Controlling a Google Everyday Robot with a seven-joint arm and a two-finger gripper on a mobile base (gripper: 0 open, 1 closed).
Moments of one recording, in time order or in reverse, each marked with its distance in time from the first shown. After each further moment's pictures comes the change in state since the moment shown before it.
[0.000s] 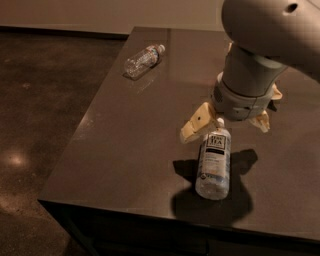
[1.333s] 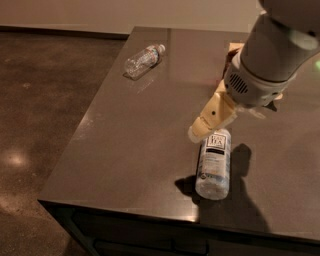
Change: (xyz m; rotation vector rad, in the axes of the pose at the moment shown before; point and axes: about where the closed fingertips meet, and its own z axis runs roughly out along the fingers) arm -0.003 0.001 -0.049 -0.016 -0.142 -0.373
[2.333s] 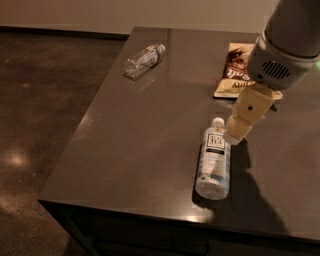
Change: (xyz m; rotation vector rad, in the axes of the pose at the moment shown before) arm 0.003 -0.025 -0.030 -0.008 0.008 -0.479
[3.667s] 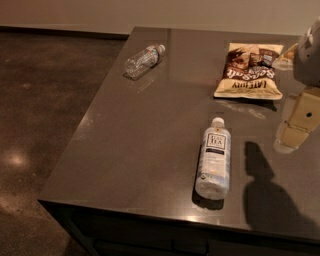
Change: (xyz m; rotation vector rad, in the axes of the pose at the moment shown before) arm 0.045 -0.010 -0.027 0.024 -0.076 -0.280
